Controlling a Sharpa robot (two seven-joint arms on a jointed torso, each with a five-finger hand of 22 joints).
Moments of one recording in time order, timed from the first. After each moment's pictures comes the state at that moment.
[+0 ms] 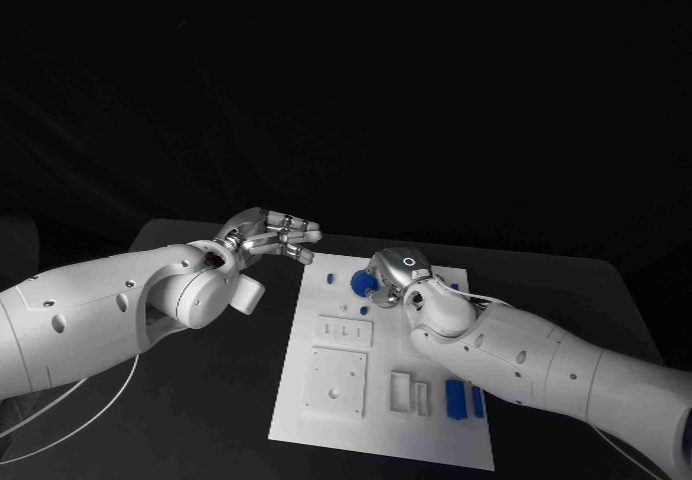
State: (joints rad) left arm 1.35 -0.81 -0.12 1.45 -0.23 -0.26 0.20; left_hand 1.38 0.00 0.02 -0.05 0.05 0.98 0.15 0.06 0.06 1.13 0.11 0.06 0.06 1.28 0.05 0.22 0.14 0.07 1.02 0.04 0.53 0.21; right arm 1.03 -0.43 0.08 1.11 -1.96 -0.47 -0.40; right_hand 1.16 -0.19 0.48 -0.13 0.34 1.18 0.07 0.06 0.07 1.34 -0.03 1.12 1.31 1.46 -0.09 1.06 1.14 0.07 1.46 -0.11 0.95 1.31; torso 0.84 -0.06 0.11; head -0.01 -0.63
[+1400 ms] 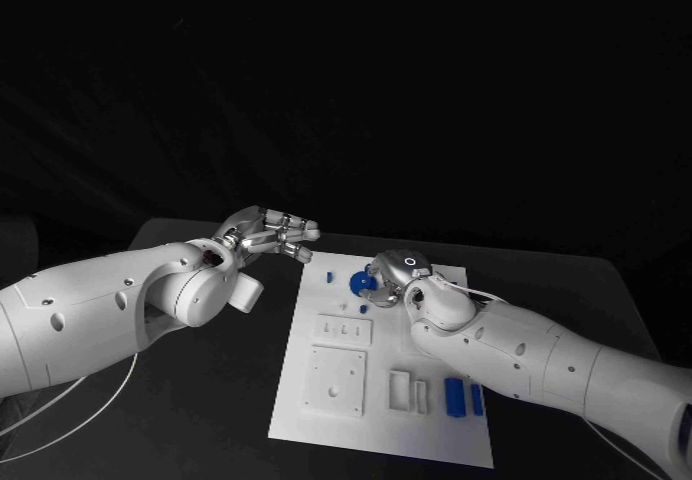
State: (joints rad) left arm 1.35 -0.81 -0.12 1.45 -0.23 -0.26 0.20; left_hand 1.38 0.00 0.02 -0.05 0.05 0.98 0.15 0.06 0.06 1.13 0.11 0.06 0.06 1.28 0.05 0.22 0.14 0.07 1.02 0.04 0.53 0.21; right arm 1.03 -0.42 0.08 1.09 -1.88 -0.41 -0.38; right_hand 1.00 -0.22 0.51 -0.03 0.09 1.09 0.09 0.06 0.07 1.33 -0.01 1.10 1.31 1.46 -0.08 1.05 1.13 0.07 1.46 -0.10 0.94 1.31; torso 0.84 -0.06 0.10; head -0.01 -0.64
